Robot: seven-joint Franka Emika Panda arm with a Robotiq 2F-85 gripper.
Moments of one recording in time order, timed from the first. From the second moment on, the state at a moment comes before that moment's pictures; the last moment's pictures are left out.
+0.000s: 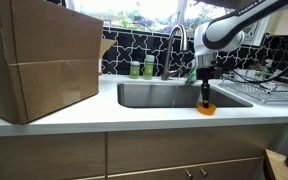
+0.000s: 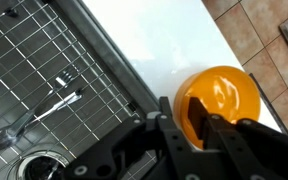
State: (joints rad) arm -0.14 0.06 -0.09 -2.16 0.09 1.95 -0.43
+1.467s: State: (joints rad) arm -0.17 -0.45 -0.10 -2.27 0.08 2.06 0.16
